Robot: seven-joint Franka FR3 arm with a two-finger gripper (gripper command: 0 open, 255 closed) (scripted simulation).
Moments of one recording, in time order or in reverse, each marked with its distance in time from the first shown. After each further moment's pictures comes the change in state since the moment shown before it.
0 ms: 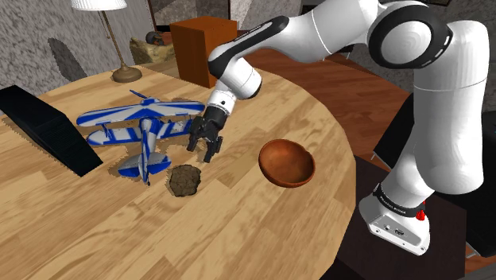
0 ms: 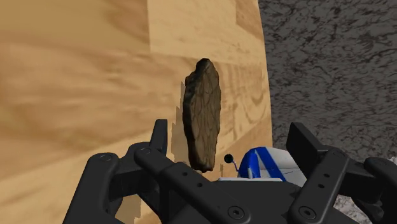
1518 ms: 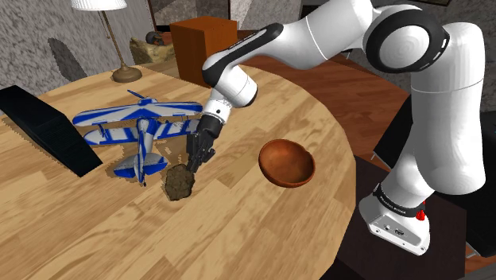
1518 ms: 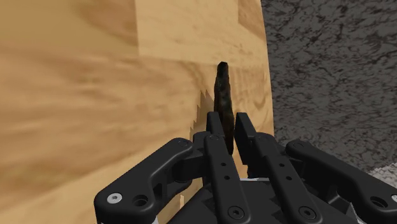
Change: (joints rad) arm 0.037 0.028 0.021 0.001 0.035 0.053 -0.008
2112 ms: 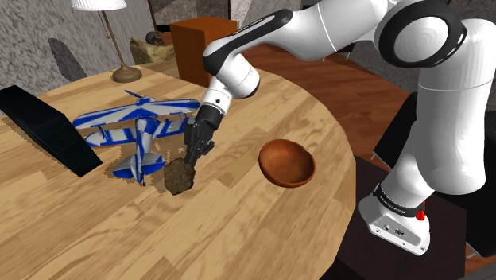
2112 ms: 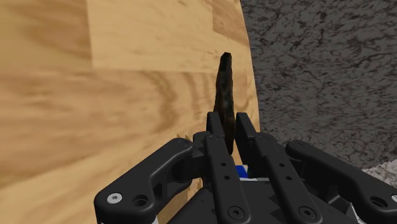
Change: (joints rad) arm 0.002 -0.067 0.000 -0.007 -0.012 -0.028 0.061
